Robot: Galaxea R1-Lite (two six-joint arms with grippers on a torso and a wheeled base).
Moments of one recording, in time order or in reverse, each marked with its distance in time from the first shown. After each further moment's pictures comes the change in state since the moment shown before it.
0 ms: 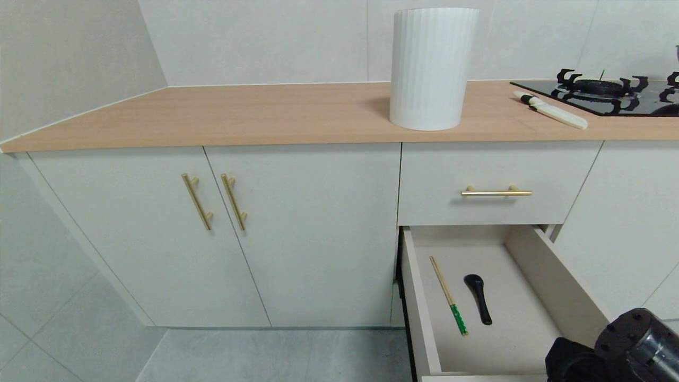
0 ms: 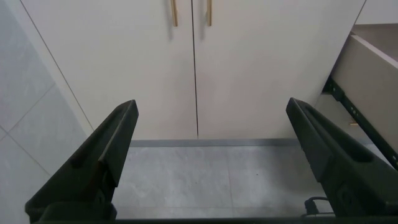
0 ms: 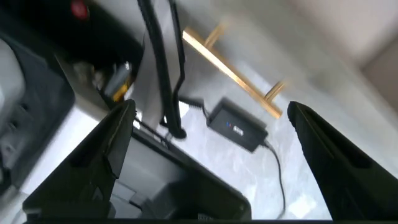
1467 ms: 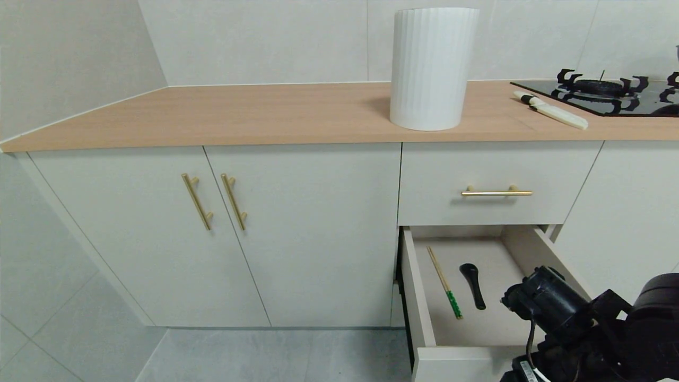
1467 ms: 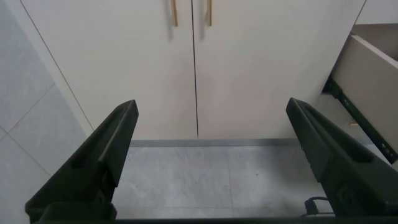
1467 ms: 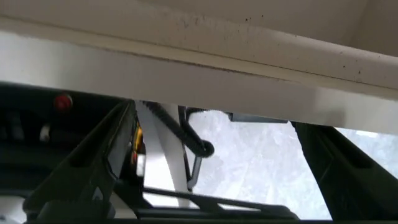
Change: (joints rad) left arm 0.000 0.000 0.000 0.000 0.000 0.000; right arm -0.135 0.347 -0.207 -0.075 -0.151 0.391
